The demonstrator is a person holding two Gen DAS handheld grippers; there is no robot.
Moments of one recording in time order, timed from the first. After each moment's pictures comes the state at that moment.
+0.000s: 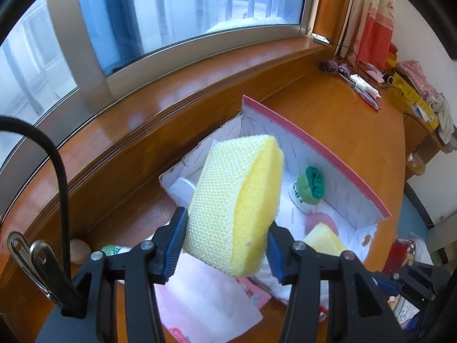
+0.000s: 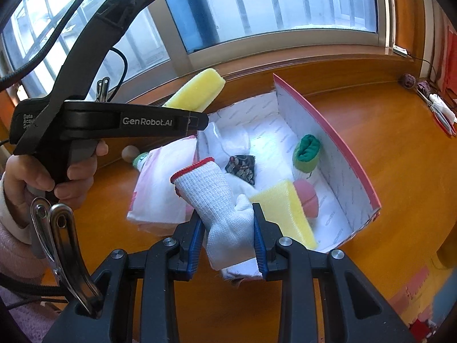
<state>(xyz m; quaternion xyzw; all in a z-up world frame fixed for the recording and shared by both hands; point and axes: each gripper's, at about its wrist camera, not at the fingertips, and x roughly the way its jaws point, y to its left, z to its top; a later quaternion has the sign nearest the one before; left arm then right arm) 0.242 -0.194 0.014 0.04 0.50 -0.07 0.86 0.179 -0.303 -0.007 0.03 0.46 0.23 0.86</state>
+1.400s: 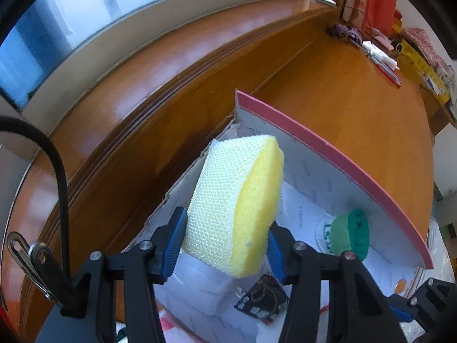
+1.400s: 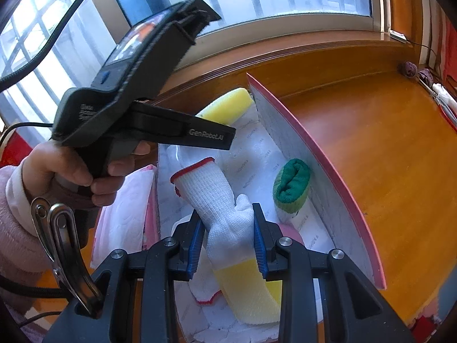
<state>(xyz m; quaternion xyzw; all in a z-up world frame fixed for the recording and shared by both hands) 0.354 -0.227 -0.053 0.10 0.56 -0.09 0.82 0.245 -0.307 -0.028 0.05 0.48 0.20 0.85</state>
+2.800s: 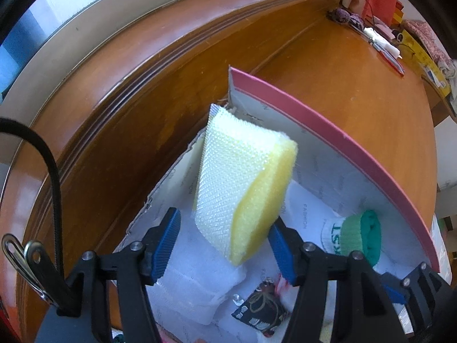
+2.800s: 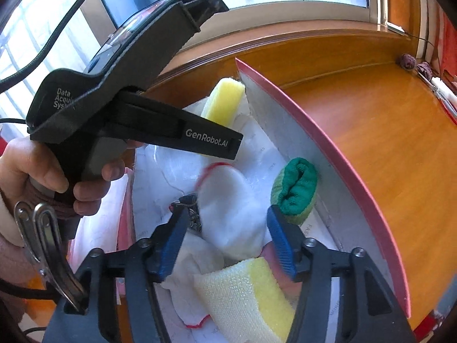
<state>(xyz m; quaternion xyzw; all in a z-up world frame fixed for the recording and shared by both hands) 0.366 -0.230 -0.072 0.11 0.59 -0.10 0.80 0.249 -0.301 -0.043 0.05 0.49 0.17 0.85</state>
